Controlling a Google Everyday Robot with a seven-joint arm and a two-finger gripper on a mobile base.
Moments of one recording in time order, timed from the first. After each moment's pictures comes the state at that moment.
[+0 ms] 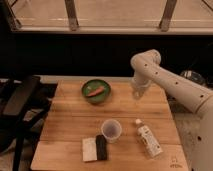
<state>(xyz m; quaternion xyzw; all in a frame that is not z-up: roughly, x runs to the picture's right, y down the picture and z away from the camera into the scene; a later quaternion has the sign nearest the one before) 0.191 0.057 0.806 -0.30 -0.17 -0.46 0.82</state>
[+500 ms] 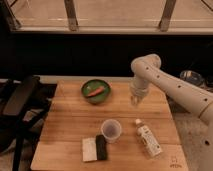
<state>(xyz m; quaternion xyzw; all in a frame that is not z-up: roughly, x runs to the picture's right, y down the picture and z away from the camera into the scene) 0.160 0.089 0.788 -0.31 -0.22 -0.46 0.80</state>
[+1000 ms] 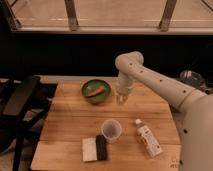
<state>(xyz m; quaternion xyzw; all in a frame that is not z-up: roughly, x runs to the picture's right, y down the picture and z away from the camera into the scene) 0.085 0.072 0.804 -0.31 -0.28 -0.53 0.74</state>
